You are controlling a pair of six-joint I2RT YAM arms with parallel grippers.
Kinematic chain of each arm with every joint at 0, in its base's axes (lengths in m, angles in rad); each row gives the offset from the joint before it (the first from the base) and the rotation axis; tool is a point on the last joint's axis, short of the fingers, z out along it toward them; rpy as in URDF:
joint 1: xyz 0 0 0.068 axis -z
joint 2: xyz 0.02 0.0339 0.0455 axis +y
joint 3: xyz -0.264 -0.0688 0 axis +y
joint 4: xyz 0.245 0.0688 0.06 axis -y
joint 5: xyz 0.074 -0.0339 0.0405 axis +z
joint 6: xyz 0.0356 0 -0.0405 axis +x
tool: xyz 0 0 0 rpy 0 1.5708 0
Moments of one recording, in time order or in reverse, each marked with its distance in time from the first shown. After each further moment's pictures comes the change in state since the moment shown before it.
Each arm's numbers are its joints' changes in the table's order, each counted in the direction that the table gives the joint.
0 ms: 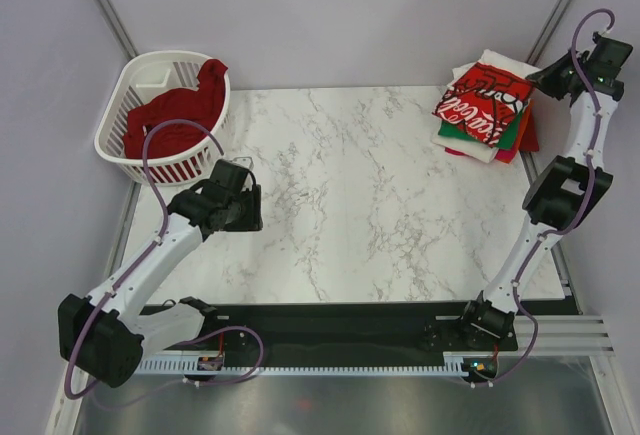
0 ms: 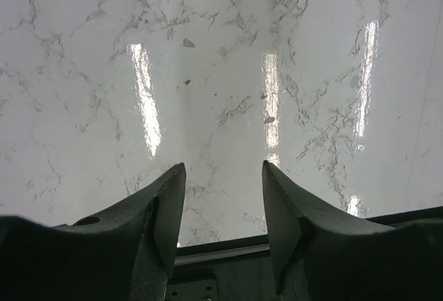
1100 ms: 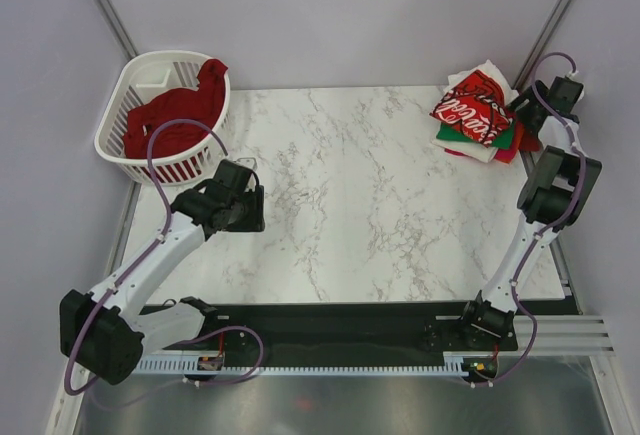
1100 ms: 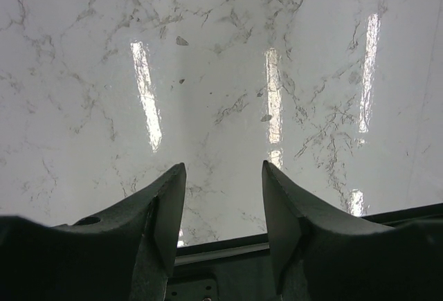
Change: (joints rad) left arm 0.016 0.020 0.000 0.004 -0.001 0.000; right arm -0.027 0.025 0.456 0.414 -0.320 0.012
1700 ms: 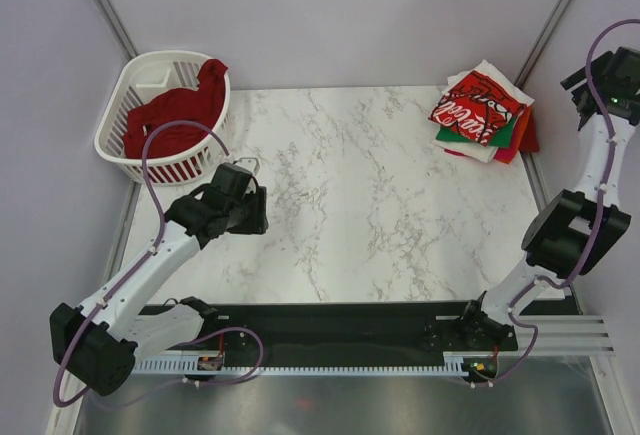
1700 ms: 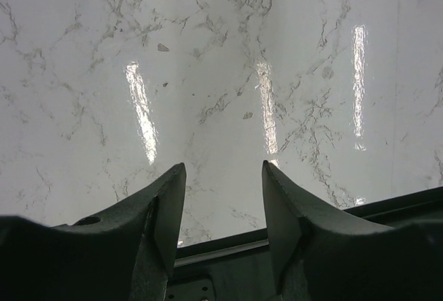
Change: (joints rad) left arm 0.051 -0.071 0.000 0.003 0.002 0.000; right arm 0.060 -0.493 0.102 -0.319 -0.318 0.014
